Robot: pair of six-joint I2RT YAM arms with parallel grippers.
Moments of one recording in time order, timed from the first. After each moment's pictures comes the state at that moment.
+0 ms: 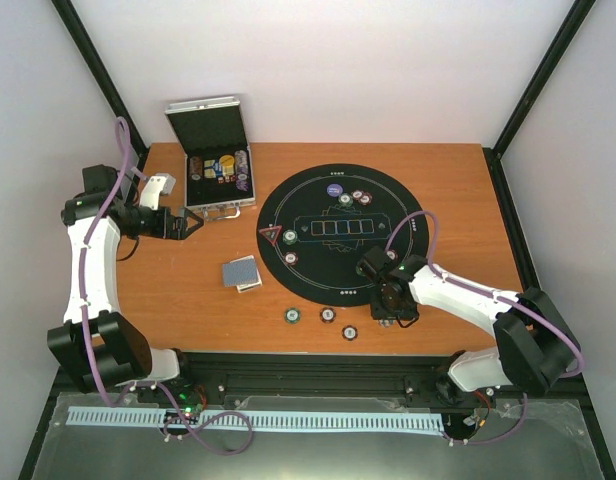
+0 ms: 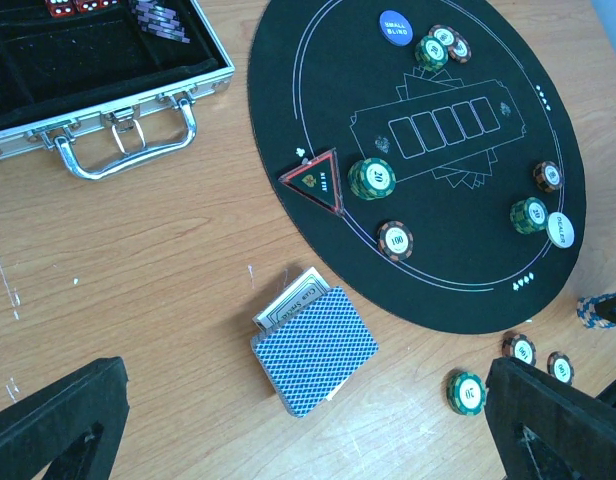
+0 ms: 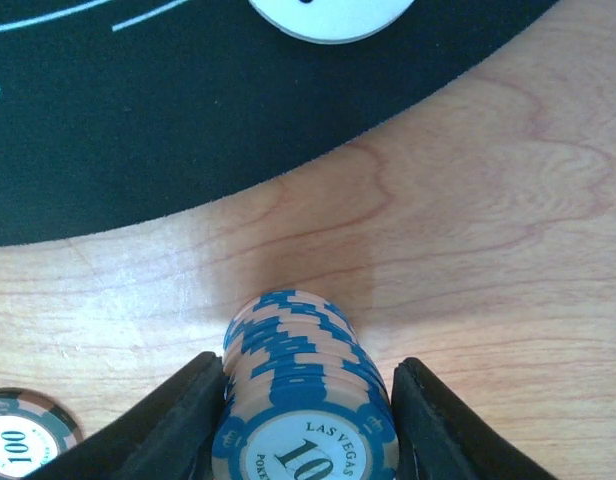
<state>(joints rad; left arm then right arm) 0.32 1.34 1.32 -1.12 0.71 0.39 0.70 1.37 0.75 -0.87 0.10 0.71</state>
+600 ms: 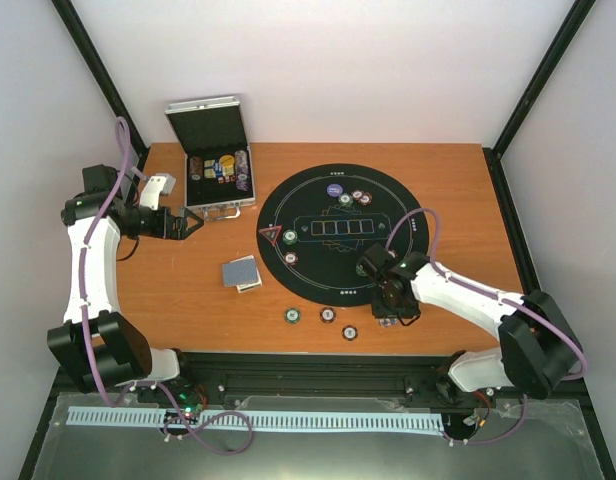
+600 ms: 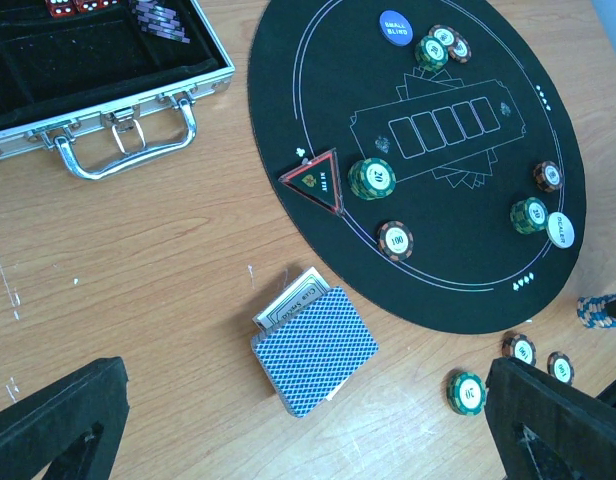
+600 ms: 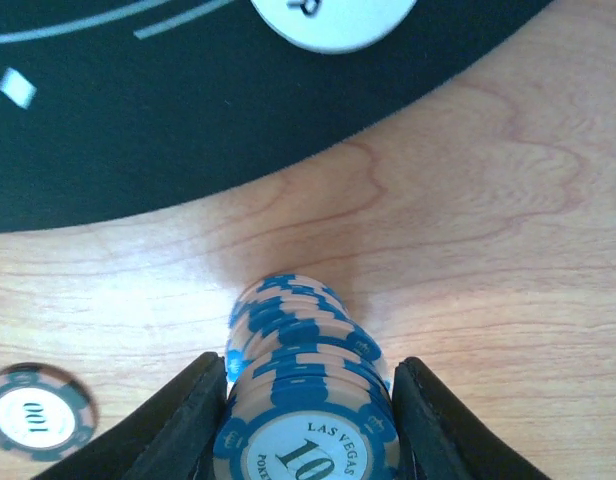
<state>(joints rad) 0.32 1.34 1.32 -1.12 0.71 0.39 0.70 1.36 0.77 -0.92 0.10 0.70</state>
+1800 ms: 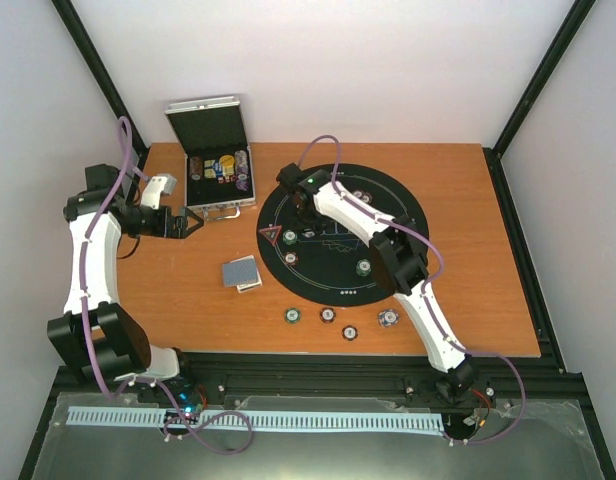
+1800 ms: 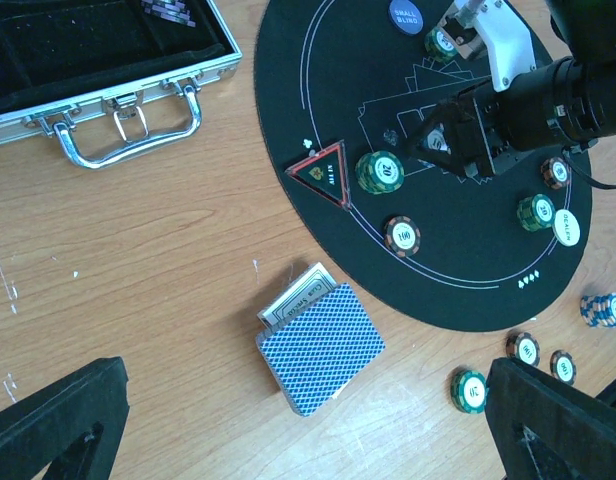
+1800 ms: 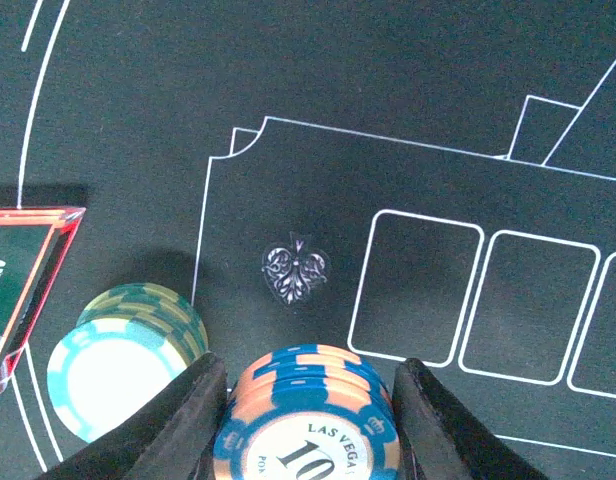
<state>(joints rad) 0.32 1.38 1.32 -1.12 0.70 0.39 0.70 2.45 2.22 -1.08 0.10 0.48</state>
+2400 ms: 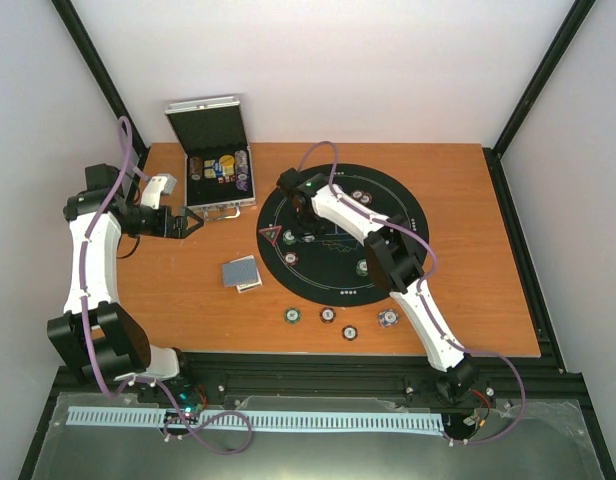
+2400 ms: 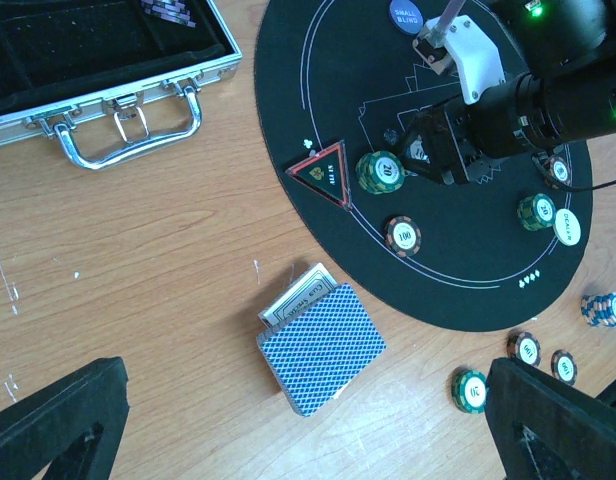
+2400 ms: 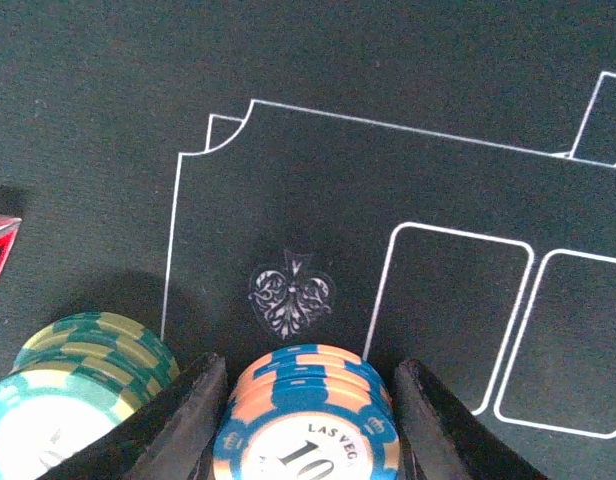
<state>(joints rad) 0.32 1.38 1.33 -1.12 0.70 0.39 0.69 2.50 2.24 -1.08 0.08 0.48</state>
